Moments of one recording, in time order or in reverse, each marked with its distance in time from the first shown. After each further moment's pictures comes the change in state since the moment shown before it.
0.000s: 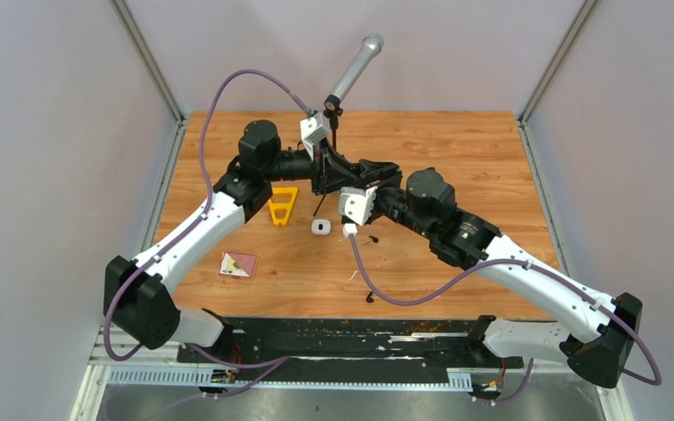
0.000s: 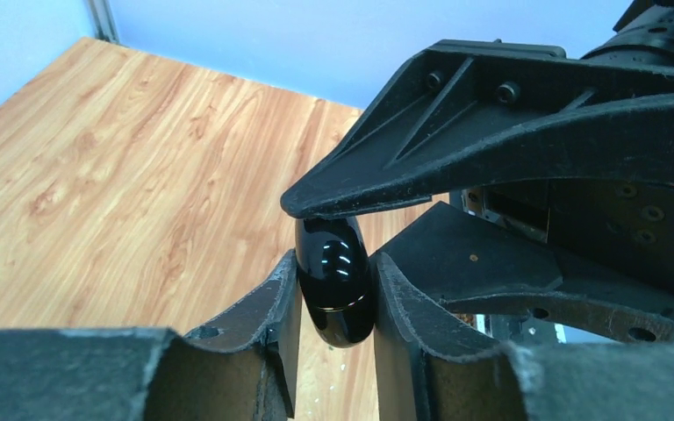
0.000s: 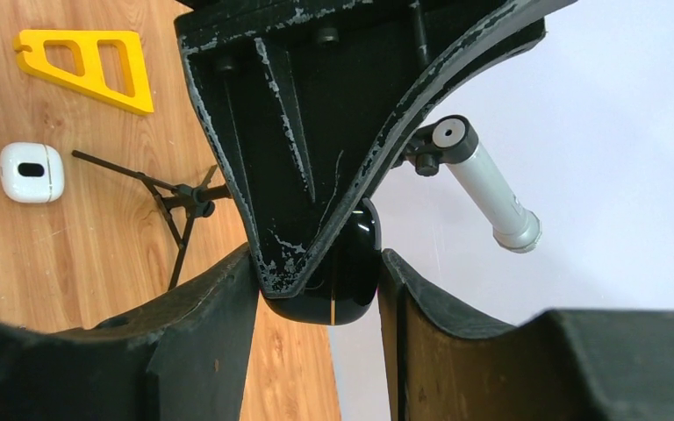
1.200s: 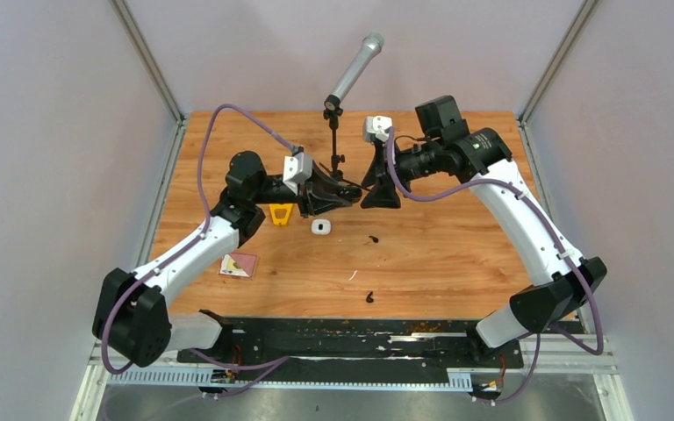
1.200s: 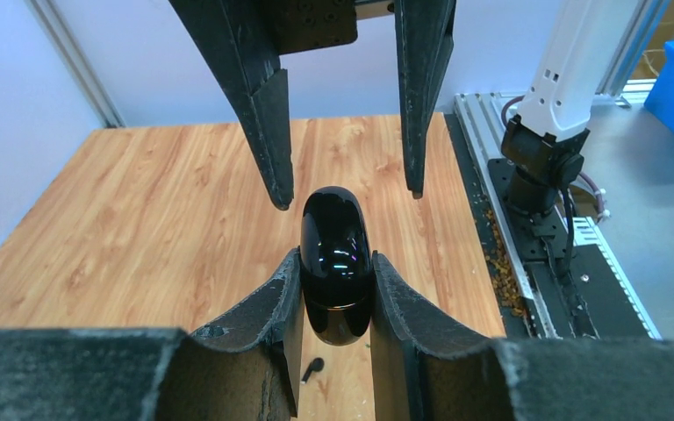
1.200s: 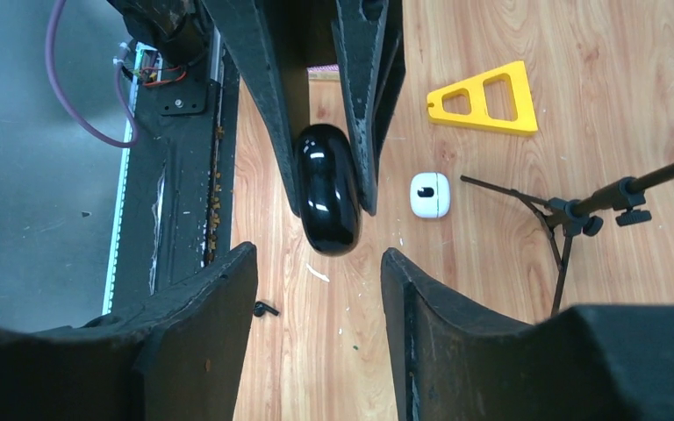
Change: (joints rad) left arm 0.037 -0.106 -0.297 0.360 0.145 0.117; right arm -0.394 0.385 0.639 -0.898 -0.930 0.463
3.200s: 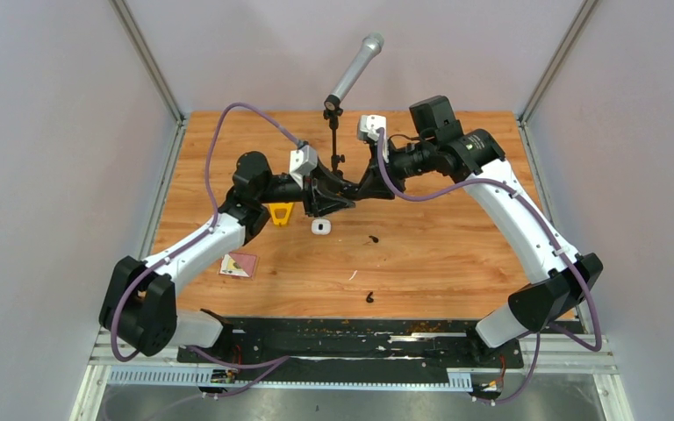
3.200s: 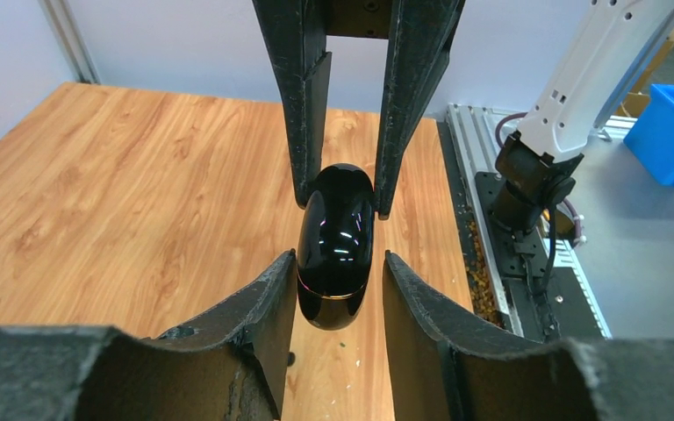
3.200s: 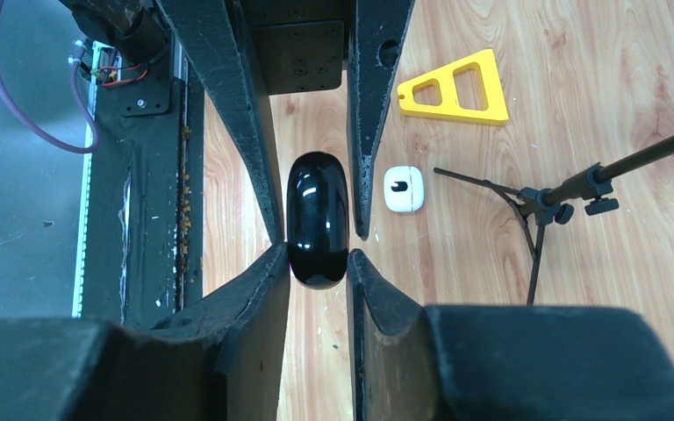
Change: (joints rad) left arm -0.003 0.061 -0.017 0.066 -0.040 -0.134; right arm 0.020 0.012 -0.006 0.066 0.078 0.033
